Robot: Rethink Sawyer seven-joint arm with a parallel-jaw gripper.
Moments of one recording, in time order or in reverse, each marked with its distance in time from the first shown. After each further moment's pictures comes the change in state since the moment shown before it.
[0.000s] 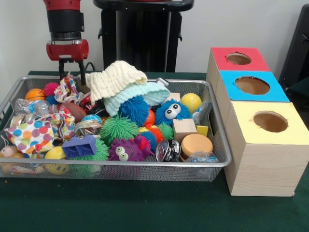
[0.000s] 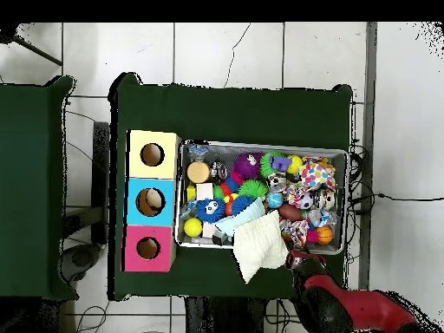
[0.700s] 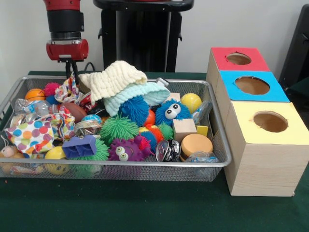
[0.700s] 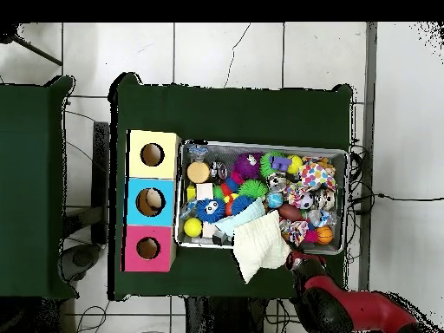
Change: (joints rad) arm 0.000 0.000 -0.007 0.001 0.000 0.000 0.000
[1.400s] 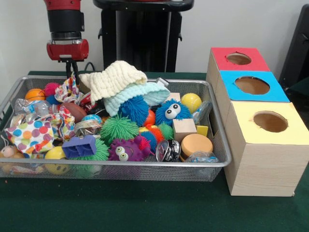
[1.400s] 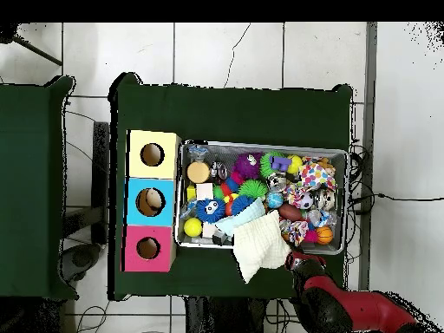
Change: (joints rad) arm 0.006 0.000 -0.003 0.000 0.000 0.000 0.000
